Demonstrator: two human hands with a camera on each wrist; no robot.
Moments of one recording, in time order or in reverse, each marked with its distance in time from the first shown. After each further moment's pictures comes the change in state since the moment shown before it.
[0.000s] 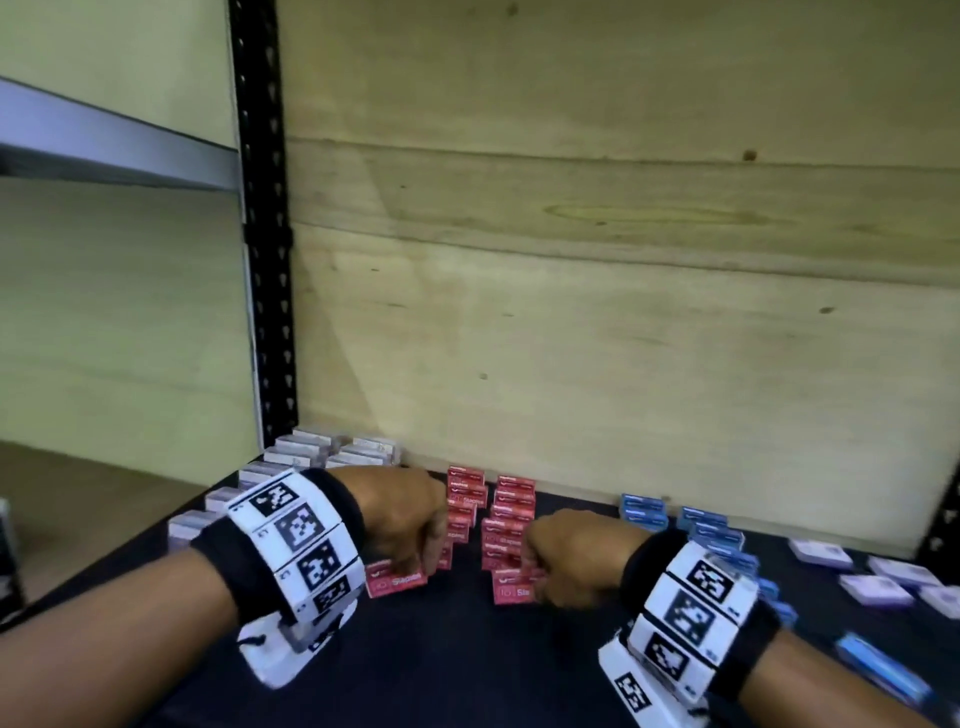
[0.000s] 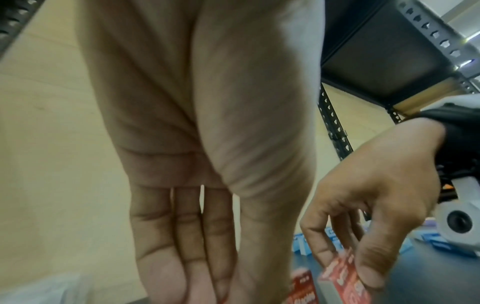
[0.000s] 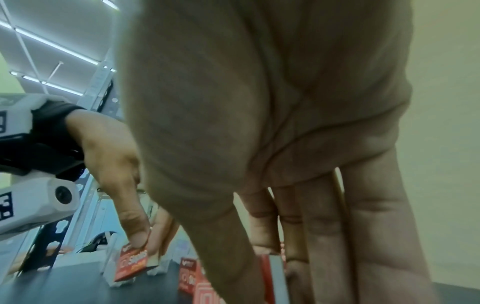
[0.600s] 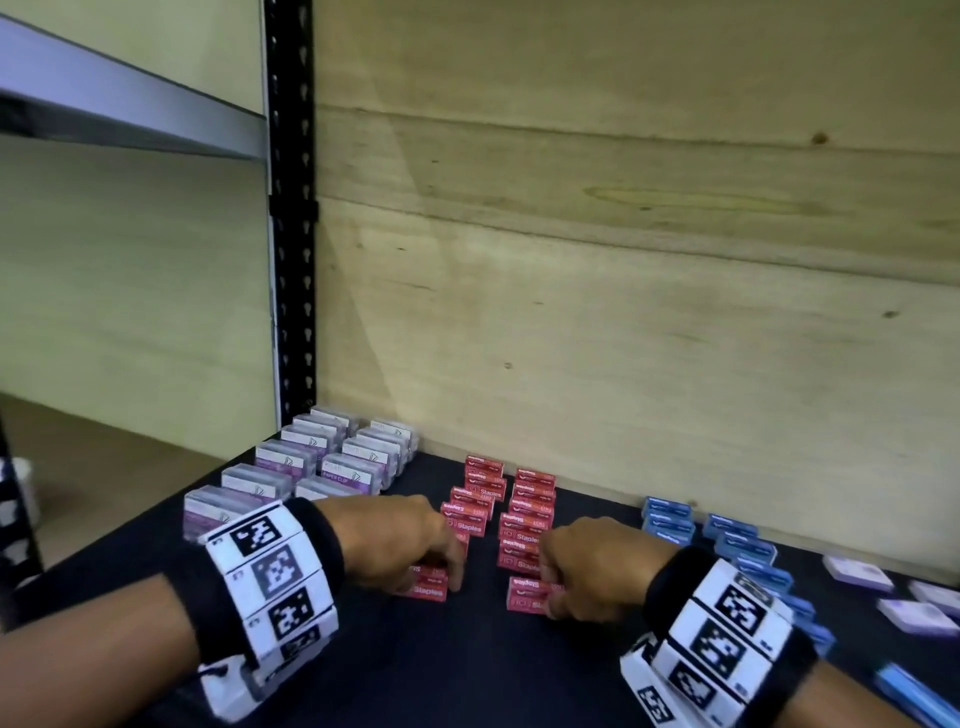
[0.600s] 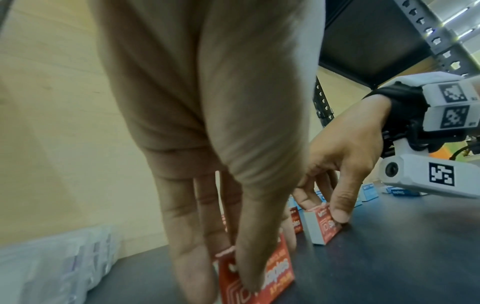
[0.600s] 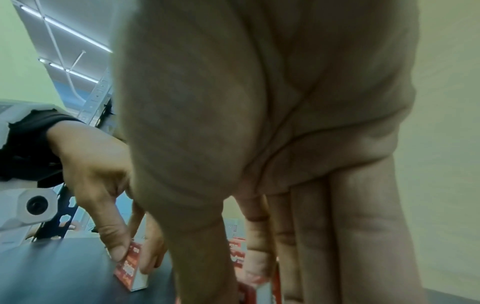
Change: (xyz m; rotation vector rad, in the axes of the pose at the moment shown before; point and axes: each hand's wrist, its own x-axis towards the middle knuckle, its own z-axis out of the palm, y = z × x) left_hand -0.007 -0.019 0.033 0.030 0.040 0.171; right_hand 0.001 -0.003 0.001 -0.031 -0.034 -0.007
